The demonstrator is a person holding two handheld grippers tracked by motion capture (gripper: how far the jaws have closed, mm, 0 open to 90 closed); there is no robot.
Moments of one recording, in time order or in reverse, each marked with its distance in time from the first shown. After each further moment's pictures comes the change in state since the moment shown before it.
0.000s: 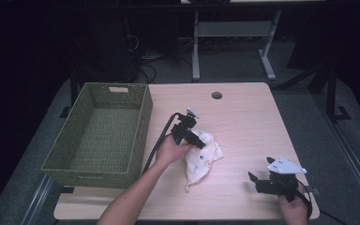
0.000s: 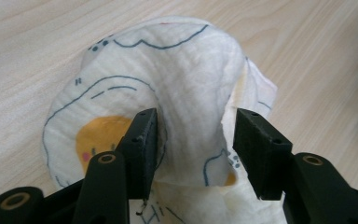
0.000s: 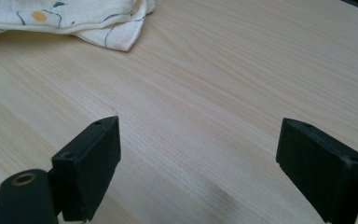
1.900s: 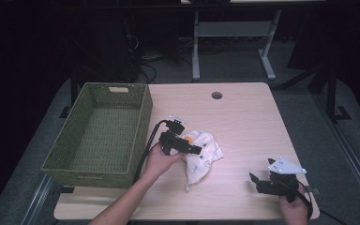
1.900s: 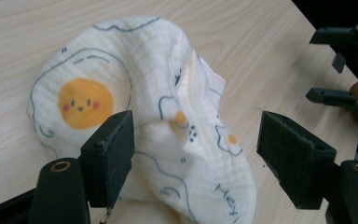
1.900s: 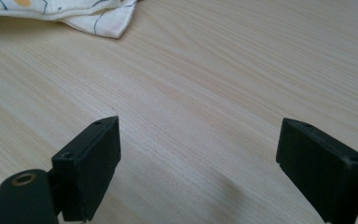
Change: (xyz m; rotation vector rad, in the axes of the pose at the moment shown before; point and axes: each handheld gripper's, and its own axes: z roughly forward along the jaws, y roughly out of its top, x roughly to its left) left arm -0.003 -0.049 -0.034 -0.180 -0.097 0.011; right arm -0.002 -0.005 0.002 0.026 -0.018 0.013
